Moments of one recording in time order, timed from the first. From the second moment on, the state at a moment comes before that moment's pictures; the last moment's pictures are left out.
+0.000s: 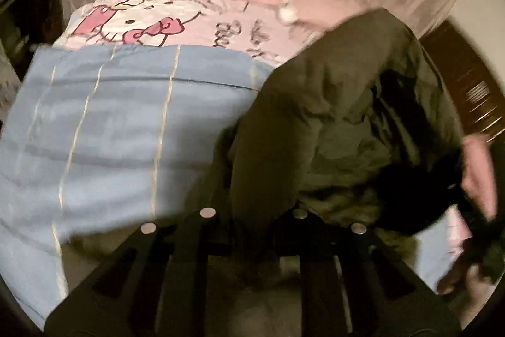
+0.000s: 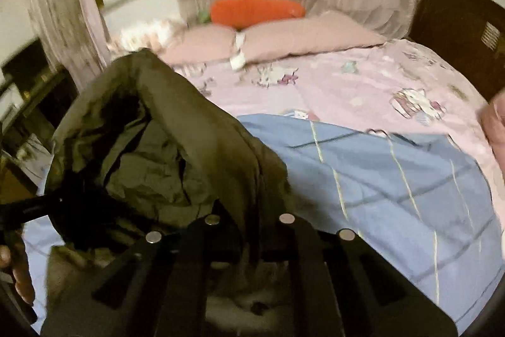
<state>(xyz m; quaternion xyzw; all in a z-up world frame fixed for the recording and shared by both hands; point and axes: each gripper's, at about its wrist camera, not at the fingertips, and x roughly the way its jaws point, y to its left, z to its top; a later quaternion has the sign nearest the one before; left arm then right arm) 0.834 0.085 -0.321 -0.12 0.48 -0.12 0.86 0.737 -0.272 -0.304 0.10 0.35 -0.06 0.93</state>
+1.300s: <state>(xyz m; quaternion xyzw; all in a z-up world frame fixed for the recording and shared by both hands) 0.723 0.011 -0.411 0.06 0.32 0.00 0.94 0.647 -0.231 -0.403 0.05 0.24 -0.15 0.96</state>
